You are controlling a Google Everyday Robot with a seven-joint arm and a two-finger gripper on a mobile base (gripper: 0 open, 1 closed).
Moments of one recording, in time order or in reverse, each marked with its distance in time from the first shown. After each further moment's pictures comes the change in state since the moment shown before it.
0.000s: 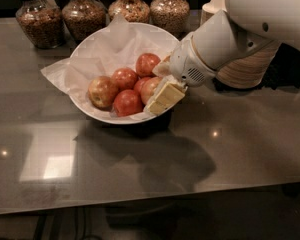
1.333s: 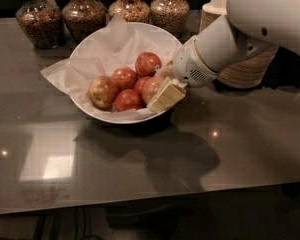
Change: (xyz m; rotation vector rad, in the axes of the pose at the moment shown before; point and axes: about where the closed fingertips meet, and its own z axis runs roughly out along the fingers) arm 0.011 -0.010 0.008 0.004 -0.001 0.039
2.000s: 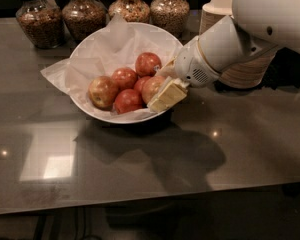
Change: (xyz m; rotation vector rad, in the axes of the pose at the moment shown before) arm -0.003 0.002 -0.003 -0.023 -0.047 0.008
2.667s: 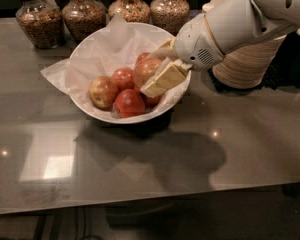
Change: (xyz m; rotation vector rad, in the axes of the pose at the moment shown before) arm -0.044 0.006 -0.030 -0.058 -0.138 -0.068
